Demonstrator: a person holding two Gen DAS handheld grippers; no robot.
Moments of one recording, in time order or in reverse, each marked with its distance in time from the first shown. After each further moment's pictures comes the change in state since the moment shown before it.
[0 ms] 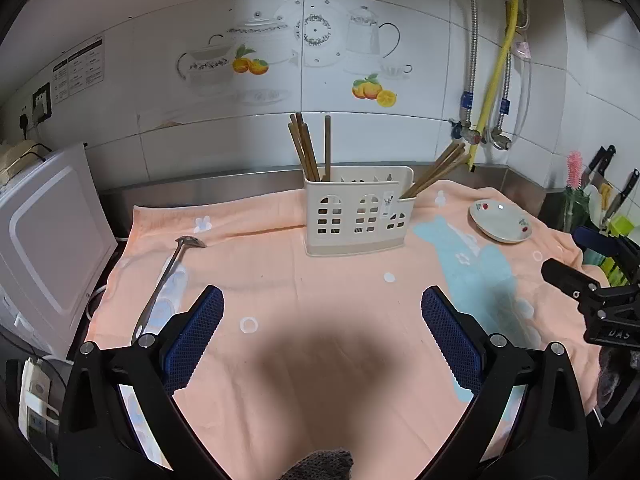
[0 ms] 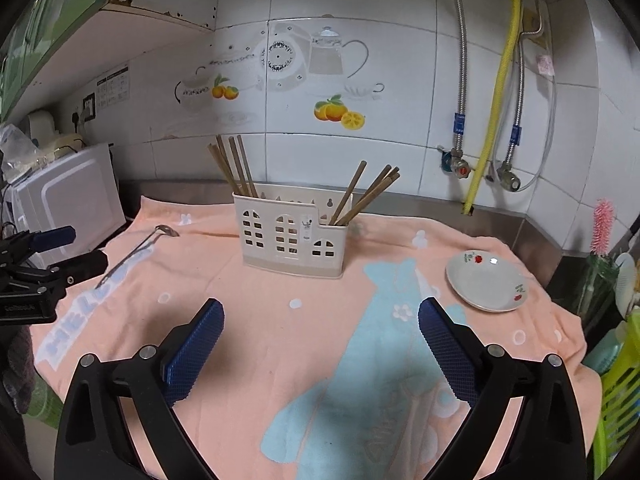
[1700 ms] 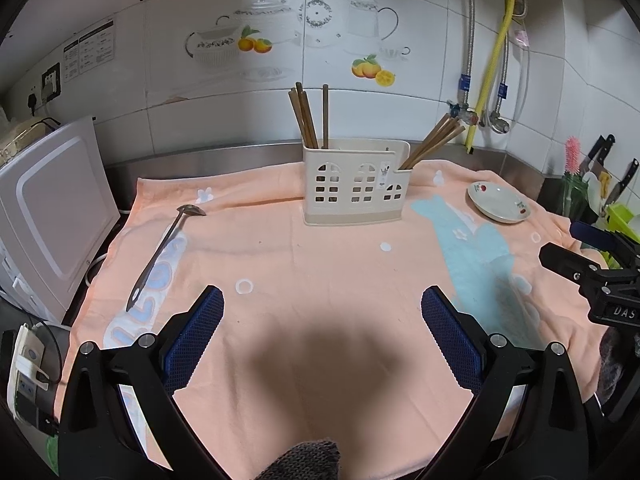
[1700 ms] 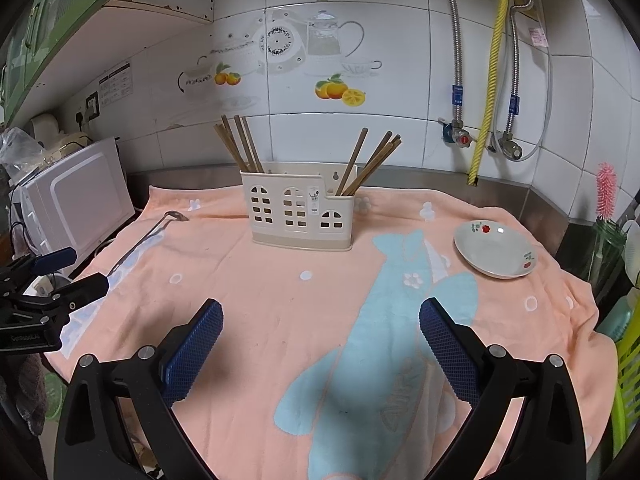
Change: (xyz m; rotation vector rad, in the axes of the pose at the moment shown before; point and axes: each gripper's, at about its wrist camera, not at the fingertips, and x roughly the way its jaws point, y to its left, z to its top) left arm -0.009 -0.010 -0.038 -0.019 0.037 0.011; right arm -0.006 -0.002 -0.026 0.055 0.045 0.046
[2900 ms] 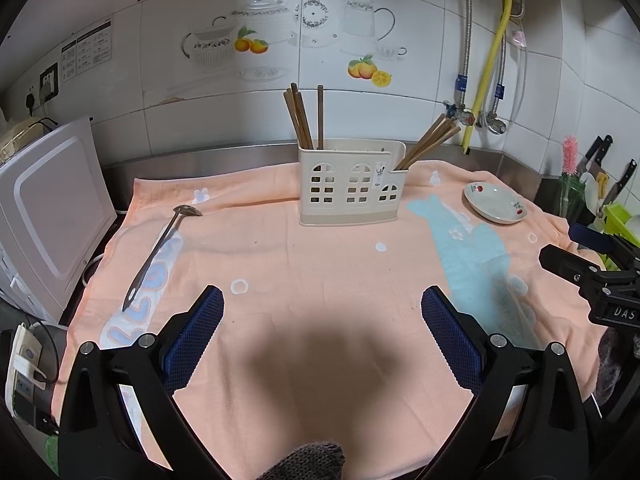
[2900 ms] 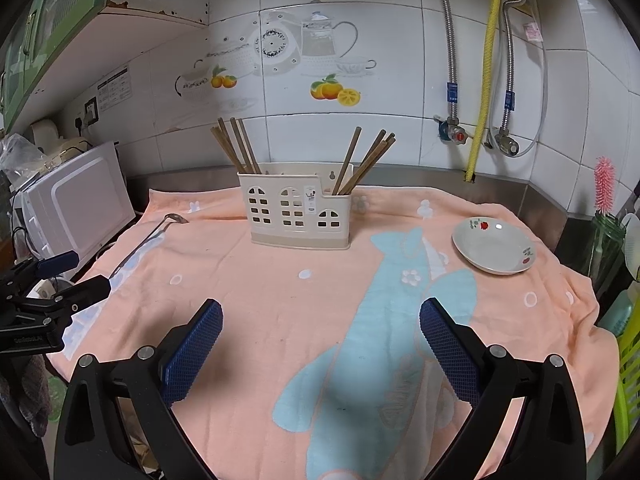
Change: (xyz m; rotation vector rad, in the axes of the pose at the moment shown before) left arm -0.001 -0.003 0.000 -0.002 -0.003 -0.009; right arm -0.004 -0.004 -0.002 0.016 -0.002 0.006
